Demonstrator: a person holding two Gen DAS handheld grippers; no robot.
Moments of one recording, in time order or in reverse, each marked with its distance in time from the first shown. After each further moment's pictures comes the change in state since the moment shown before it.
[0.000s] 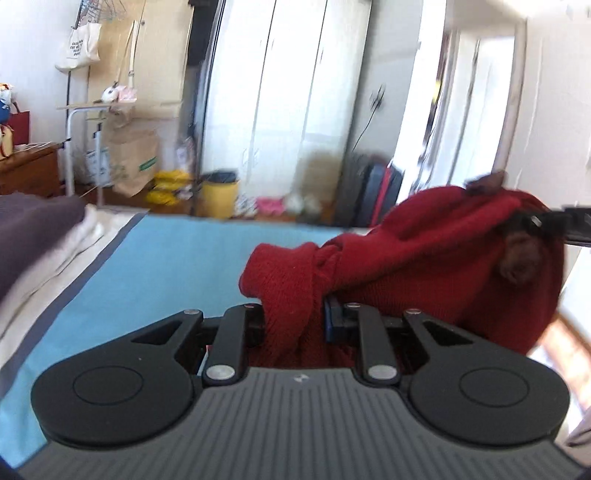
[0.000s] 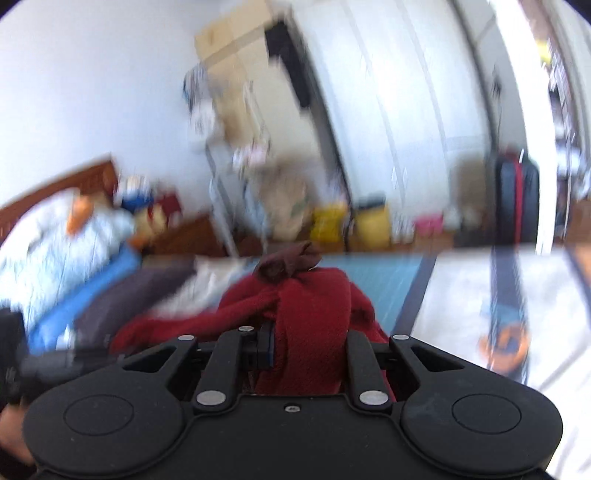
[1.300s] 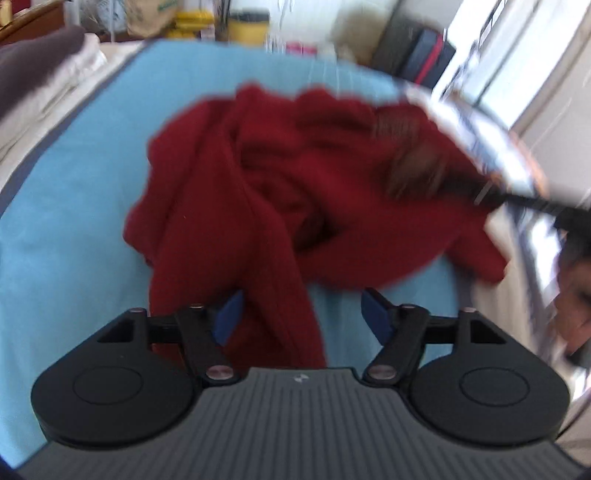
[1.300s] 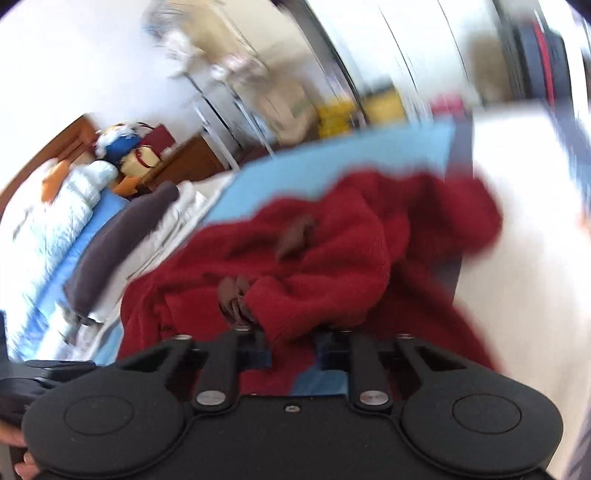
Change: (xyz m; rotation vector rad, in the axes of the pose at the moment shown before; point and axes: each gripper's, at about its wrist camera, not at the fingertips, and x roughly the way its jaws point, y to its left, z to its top) left arm 0.100 0.030 -0.060 -0.122 0.600 0.074; right arm 0.157 -0.045 -0.082 0.145 0.322 0.080
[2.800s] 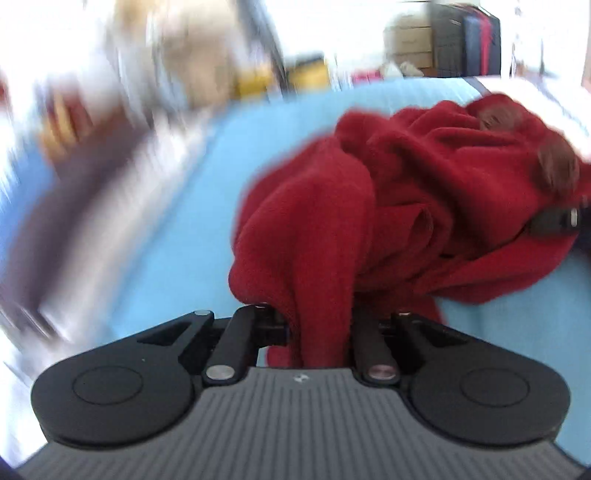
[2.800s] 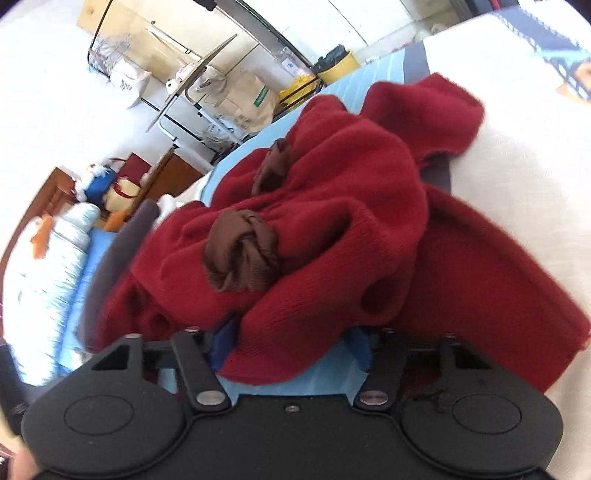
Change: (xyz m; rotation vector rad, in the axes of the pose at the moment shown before) left arm -0.010 -0.012 -0.002 0.284 -0.203 0.487; right arm 0.021 -0.048 -0.035 0.296 0.075 0.016
